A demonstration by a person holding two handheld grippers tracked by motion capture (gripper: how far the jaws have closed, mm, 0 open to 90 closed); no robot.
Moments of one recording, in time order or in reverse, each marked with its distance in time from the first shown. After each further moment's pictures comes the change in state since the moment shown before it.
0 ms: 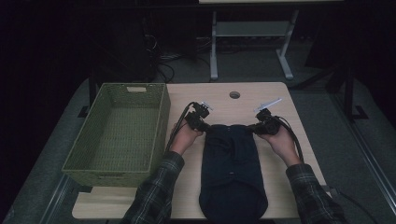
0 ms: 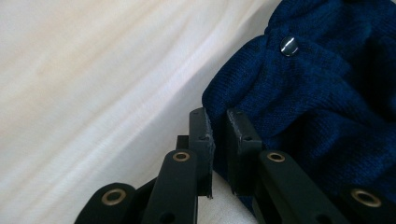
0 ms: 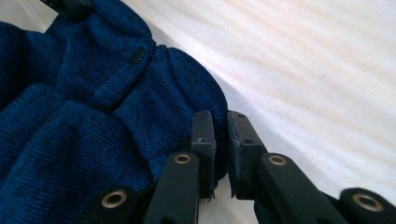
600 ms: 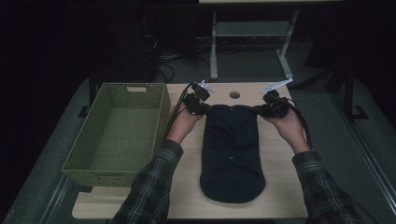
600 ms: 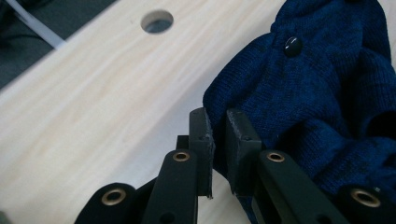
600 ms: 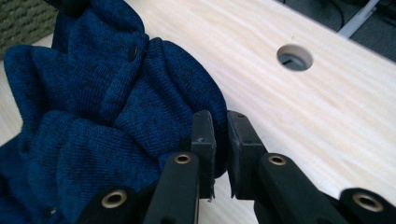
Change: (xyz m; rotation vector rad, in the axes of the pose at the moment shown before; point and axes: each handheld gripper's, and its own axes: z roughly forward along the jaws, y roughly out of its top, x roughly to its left) left arm -0.007 0.043 -0.060 -0.124 0.115 0.093; right arm 0.000 0.046 -0.059 -0.102 -0.065 -0.066
